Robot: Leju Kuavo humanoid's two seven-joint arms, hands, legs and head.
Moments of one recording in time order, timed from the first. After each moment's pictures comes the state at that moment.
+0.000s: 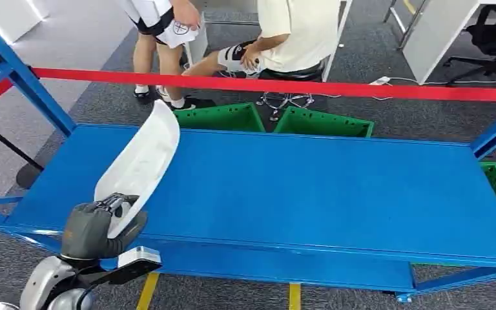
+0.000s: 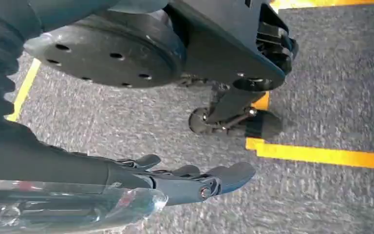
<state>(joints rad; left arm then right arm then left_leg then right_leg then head) 0.27 -0.02 -0.37 -1.74 -0.90 0.40 -0.25 -0.02 0.08 -0.90 -0.21 0.97 0.06 -0.41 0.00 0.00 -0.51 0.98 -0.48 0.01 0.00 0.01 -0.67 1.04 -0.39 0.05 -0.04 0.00</state>
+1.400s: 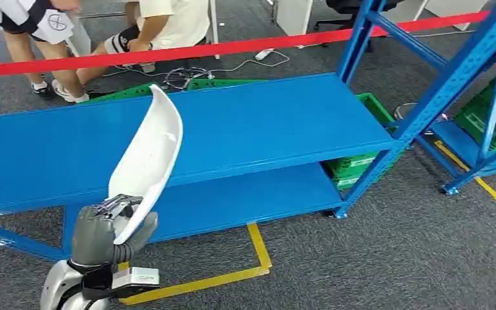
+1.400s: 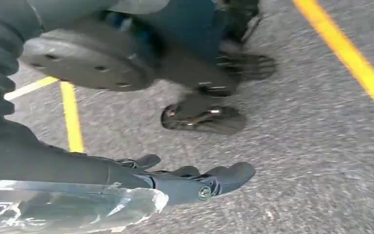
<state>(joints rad) 0.27 -0.05 -0.44 -1.72 -0.75 0.54 -0.45 -0.03 0.07 -0.97 -0.22 0.98 0.06 -0.41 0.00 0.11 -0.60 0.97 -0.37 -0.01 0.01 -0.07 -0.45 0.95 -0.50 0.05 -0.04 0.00</state>
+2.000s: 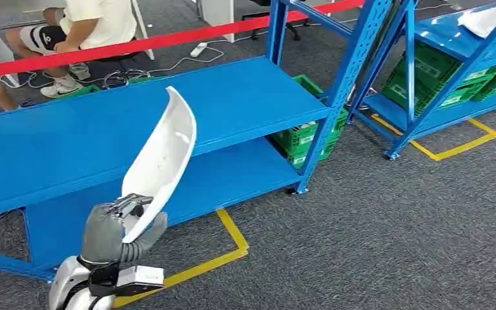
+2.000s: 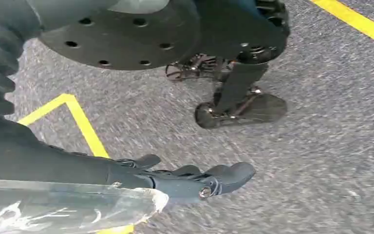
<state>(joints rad) 0.24 -0.06 -0.46 -1.67 -0.70 0.50 -0.49 0.00 0.08 -1.02 -0.22 0.97 0.05 -0.41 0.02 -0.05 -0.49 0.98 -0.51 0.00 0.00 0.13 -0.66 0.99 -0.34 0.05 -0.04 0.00</state>
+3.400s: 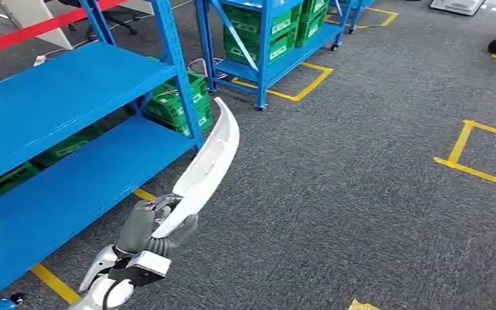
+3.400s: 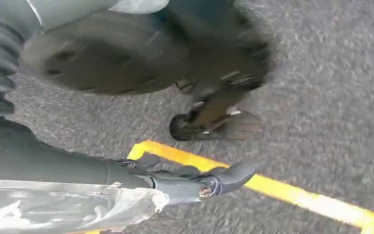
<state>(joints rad) 0.16 -0.09 -0.48 -1.53 -0.48 0.28 -0.56 -0.01 0.11 -1.13 -0.24 0.98 0.05 -0.42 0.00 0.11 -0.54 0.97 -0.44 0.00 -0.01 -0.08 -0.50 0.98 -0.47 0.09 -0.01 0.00</state>
